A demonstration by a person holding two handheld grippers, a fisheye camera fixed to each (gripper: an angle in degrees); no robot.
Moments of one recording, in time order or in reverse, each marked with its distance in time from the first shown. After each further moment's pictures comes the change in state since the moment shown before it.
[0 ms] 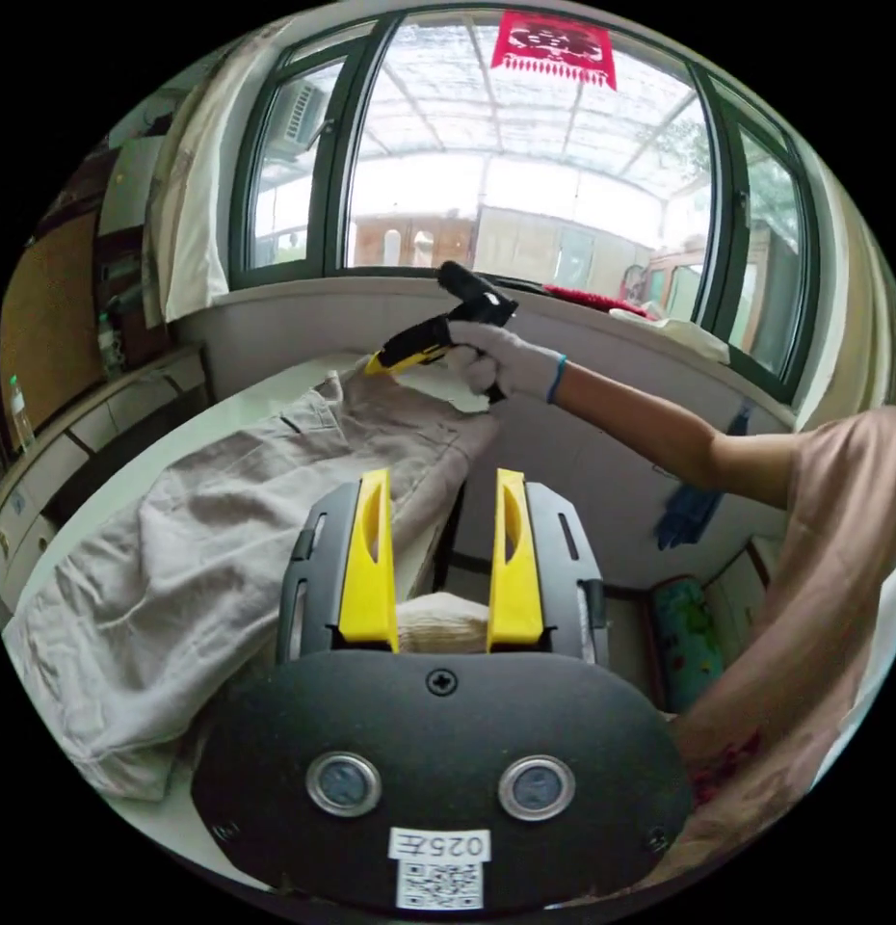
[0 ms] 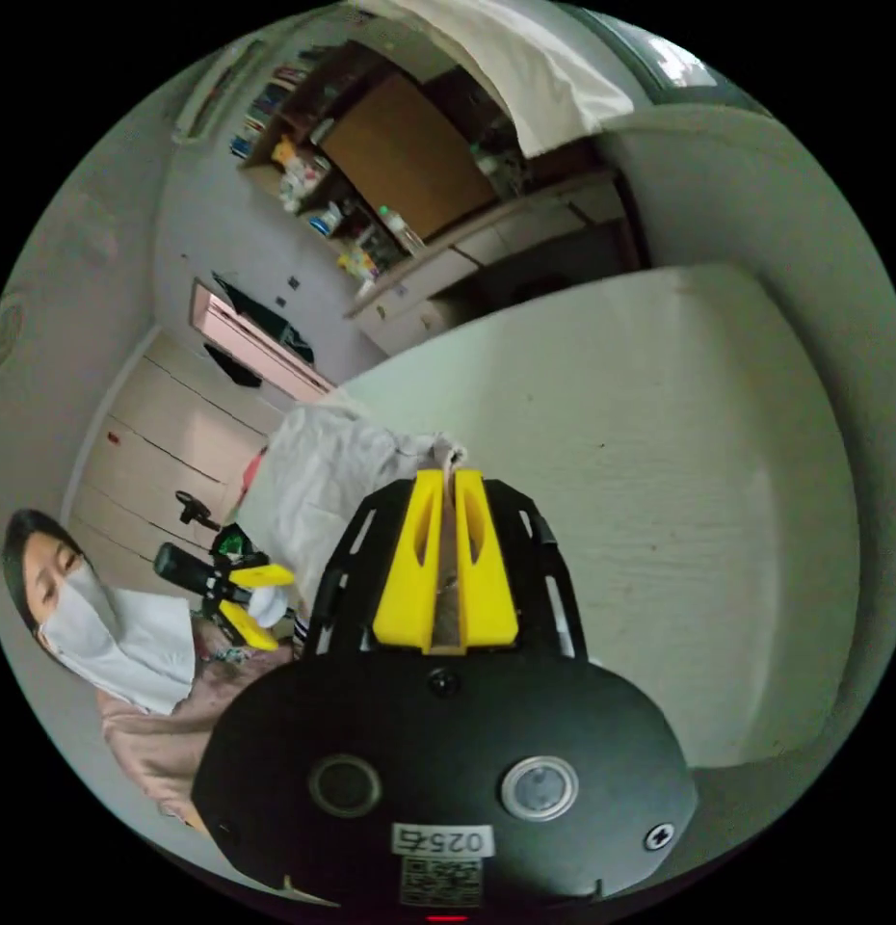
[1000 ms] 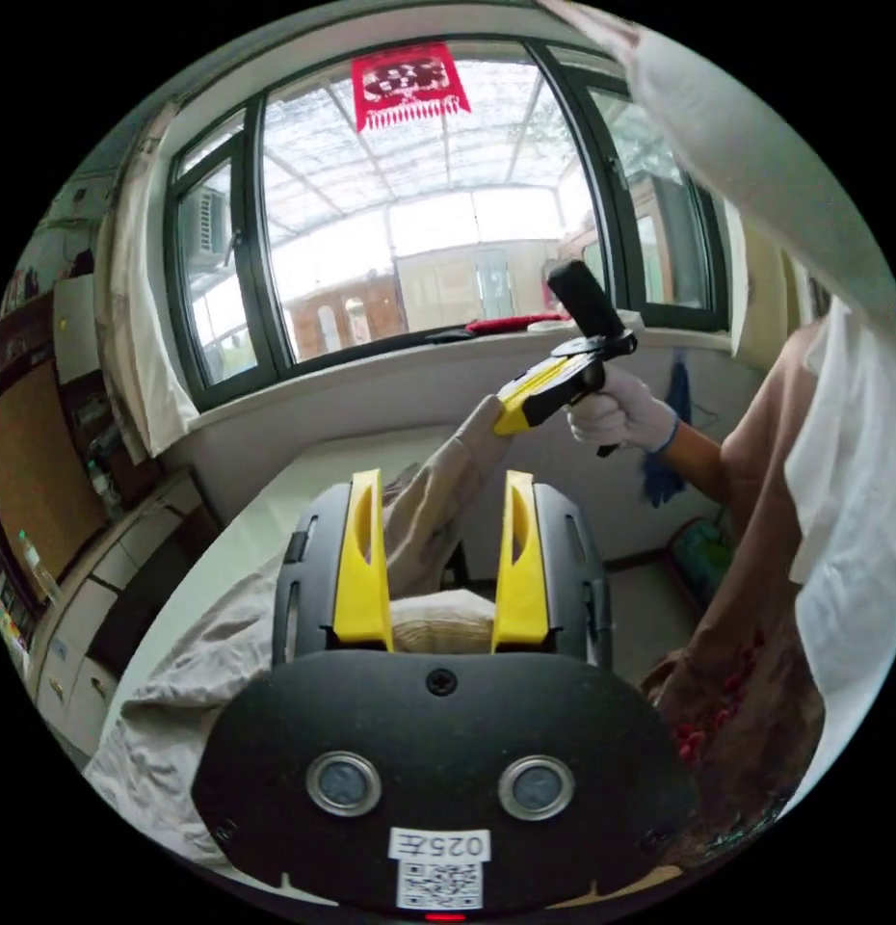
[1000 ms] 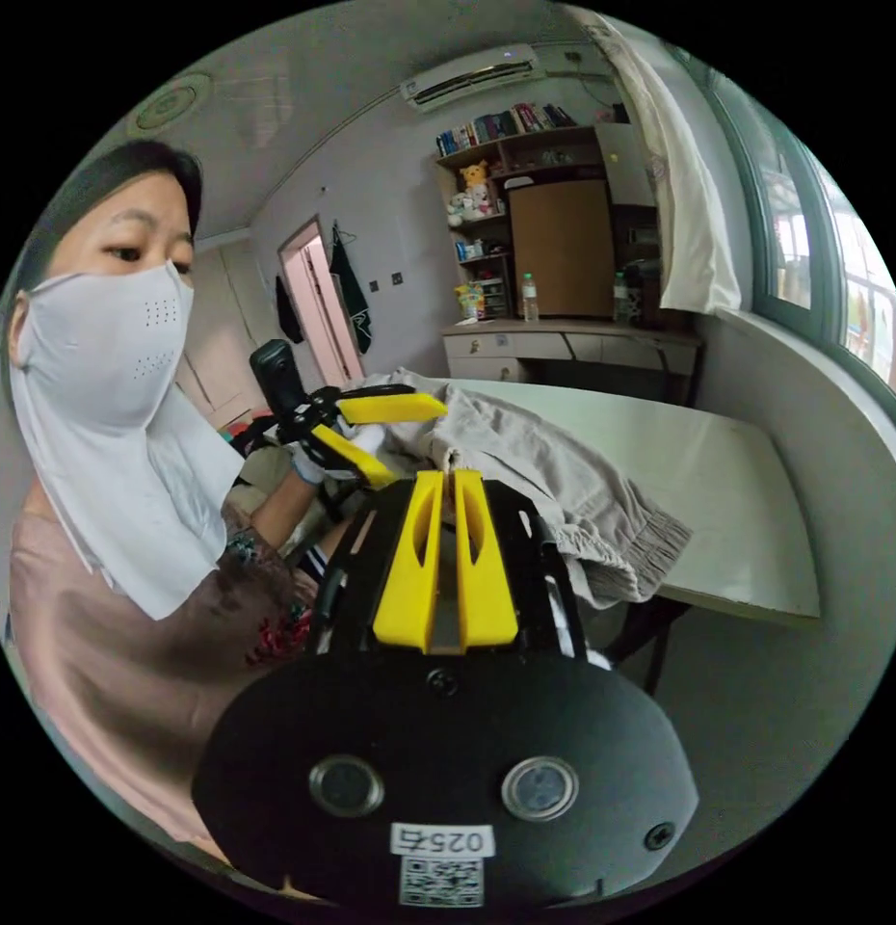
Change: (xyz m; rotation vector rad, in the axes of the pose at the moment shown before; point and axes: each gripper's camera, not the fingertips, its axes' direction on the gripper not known) left arm 0.069 0.059 -0.044 0.054 0.049 0.356; right arm -0.297 0.217 -0.030 0.130 0.135 -0.432
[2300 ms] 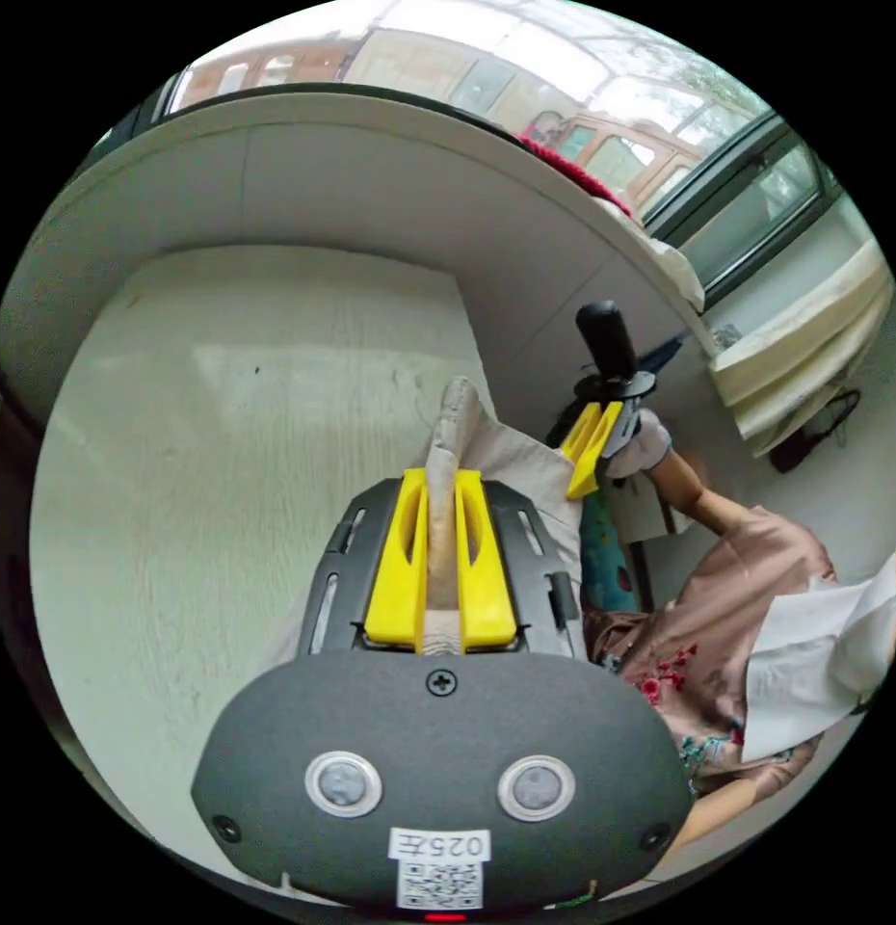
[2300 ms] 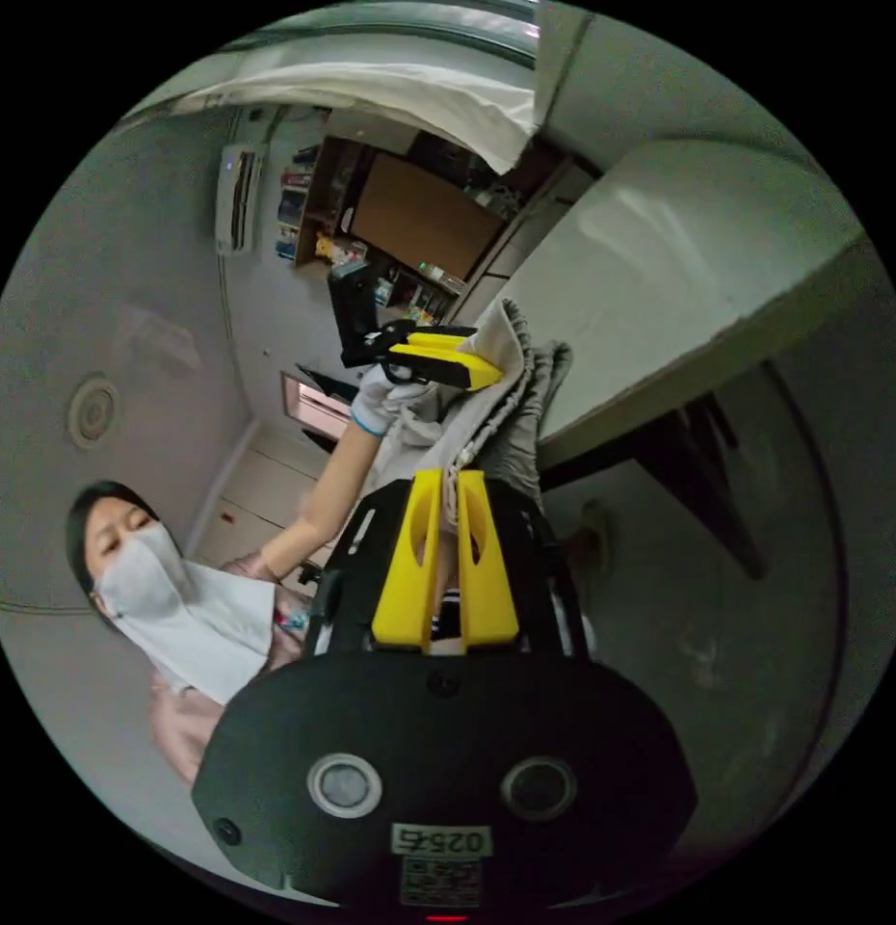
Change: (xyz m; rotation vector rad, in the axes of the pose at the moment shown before) left arm -0.193 -0.070 0.350 -0.571 0.628 -0.234; right arm 0.312 0.164 -0.005 0.080 -0.438 0.728
